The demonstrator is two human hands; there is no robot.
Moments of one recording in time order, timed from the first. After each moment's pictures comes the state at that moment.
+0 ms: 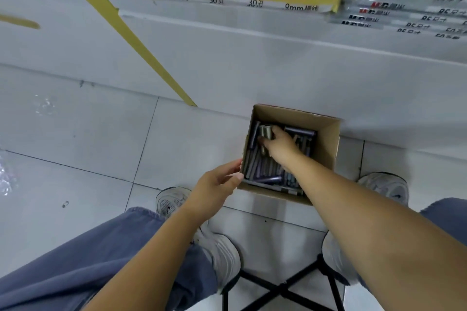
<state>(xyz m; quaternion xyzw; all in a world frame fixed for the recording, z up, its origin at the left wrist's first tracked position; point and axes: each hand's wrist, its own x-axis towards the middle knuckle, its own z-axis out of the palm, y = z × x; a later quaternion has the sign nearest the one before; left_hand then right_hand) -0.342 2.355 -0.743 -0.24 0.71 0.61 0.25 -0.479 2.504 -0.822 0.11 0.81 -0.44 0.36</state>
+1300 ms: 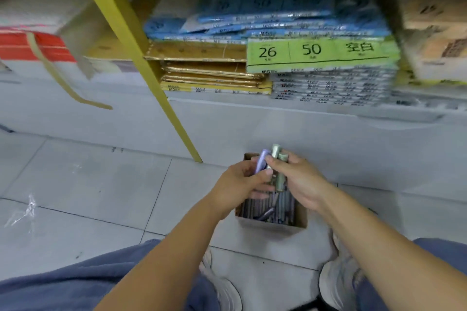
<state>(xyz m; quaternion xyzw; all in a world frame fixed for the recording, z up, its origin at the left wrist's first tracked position) -0.387 2.402 -0.616 -0.13 0.68 0.69 0.19 -0.436 2.554 -0.620 0.01 0.60 -0.74 0.31</state>
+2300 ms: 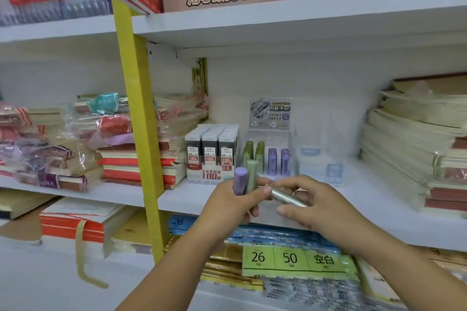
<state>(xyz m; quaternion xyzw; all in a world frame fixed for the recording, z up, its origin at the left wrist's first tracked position) -0.486 2.384 -0.333 0.09 0.73 0.67 -0.08 -0.513 2.579 -0.319 -0.30 0.78 -0.54 -0.01</state>
